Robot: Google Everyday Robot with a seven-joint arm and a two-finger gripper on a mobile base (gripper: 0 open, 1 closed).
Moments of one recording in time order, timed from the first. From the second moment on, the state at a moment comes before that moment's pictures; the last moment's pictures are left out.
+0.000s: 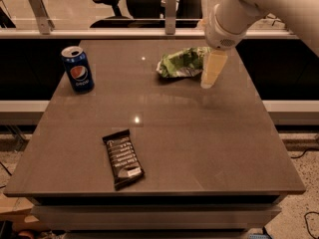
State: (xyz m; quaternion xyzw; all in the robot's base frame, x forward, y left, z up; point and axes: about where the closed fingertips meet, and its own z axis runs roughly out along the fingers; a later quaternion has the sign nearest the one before) arm 0.659 -0.134 0.902 -0.69 0.68 -0.08 0.25
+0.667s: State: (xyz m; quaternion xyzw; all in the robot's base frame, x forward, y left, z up) arm 0.685 -0.117 0.878 -0.70 0.66 -0.06 0.25
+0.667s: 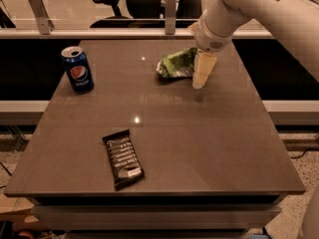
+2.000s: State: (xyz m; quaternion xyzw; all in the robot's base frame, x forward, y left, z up) arm 0.700 -0.114 0.864 -0.71 0.66 -0.05 0.24
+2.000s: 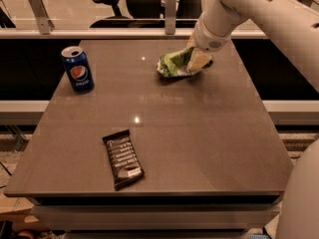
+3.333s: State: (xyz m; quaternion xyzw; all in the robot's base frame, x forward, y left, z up) arm 0.698 -0.111 0.866 -0.72 0.65 -0.04 0.24
